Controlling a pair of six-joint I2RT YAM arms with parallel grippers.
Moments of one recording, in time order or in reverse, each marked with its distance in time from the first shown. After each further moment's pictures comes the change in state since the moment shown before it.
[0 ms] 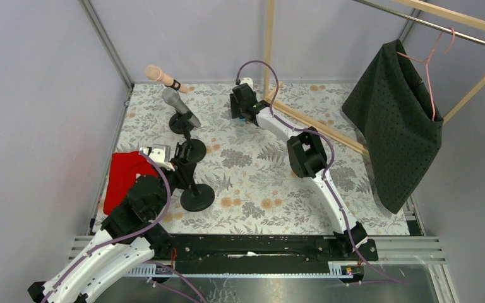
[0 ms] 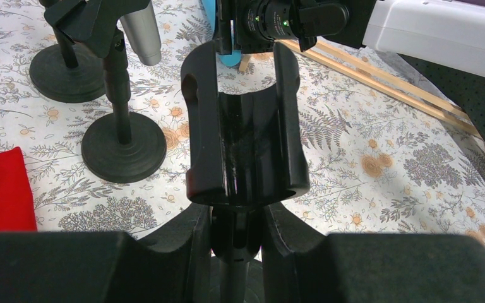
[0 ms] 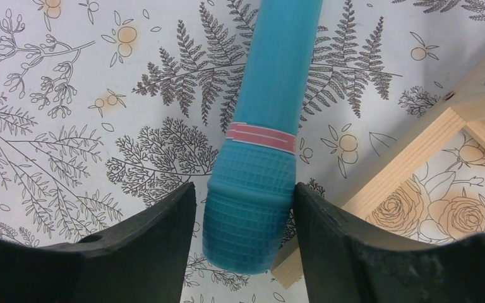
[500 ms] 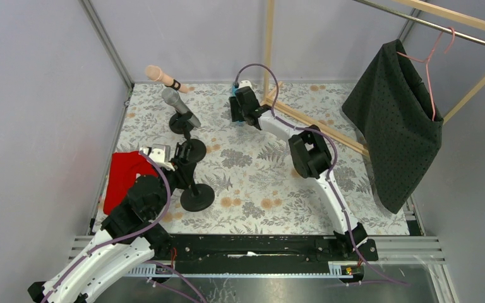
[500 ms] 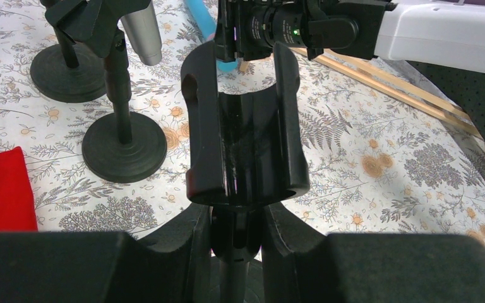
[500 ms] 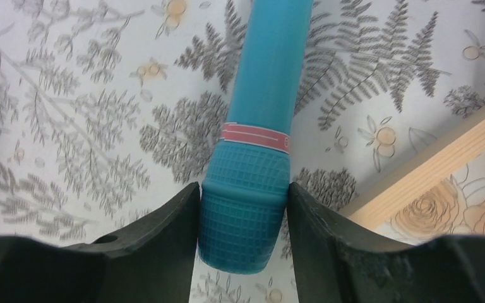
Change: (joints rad) left arm 0.000 0.000 0.000 0.000 -0.002 0.000; right arm 0.002 -0.069 -0.167 0.159 -0.105 -0.023
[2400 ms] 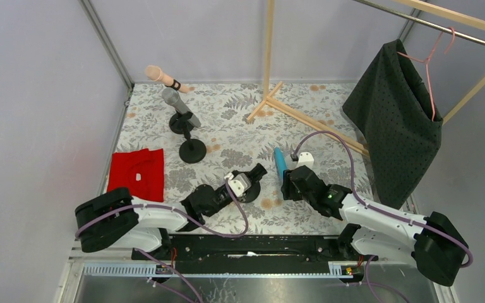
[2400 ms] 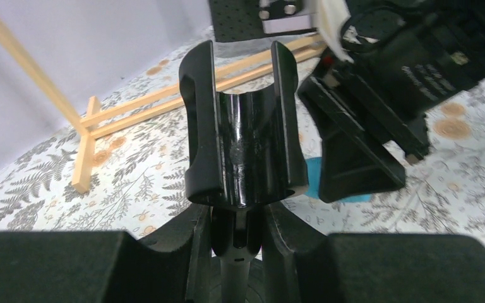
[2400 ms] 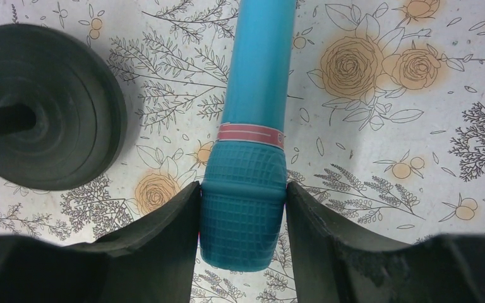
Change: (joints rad) left arm -0.371 0.910 -0.285 1.452 0.253 0.586; right arm 0.254 -1.553 -1.681 -0.046 0.152 0.286
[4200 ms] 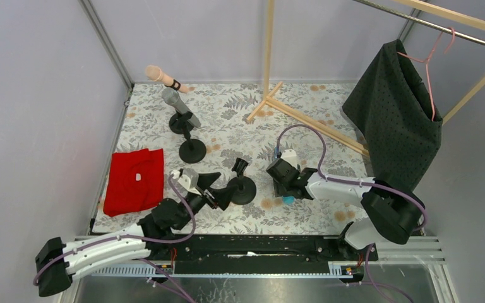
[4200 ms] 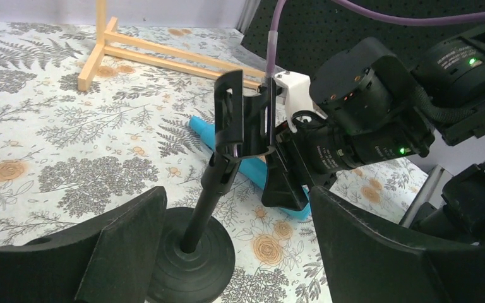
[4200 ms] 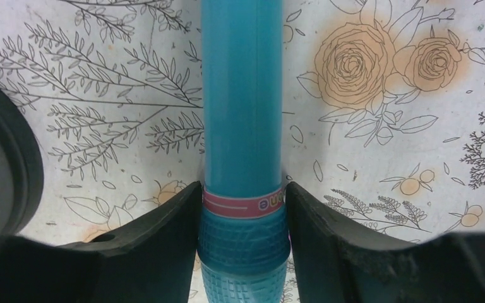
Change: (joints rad) left arm 0.019 -0.767 -0.222 -0.486 -0.211 -0.528; right arm 0.001 0.437 0.204 -0.092 0.070 0.044
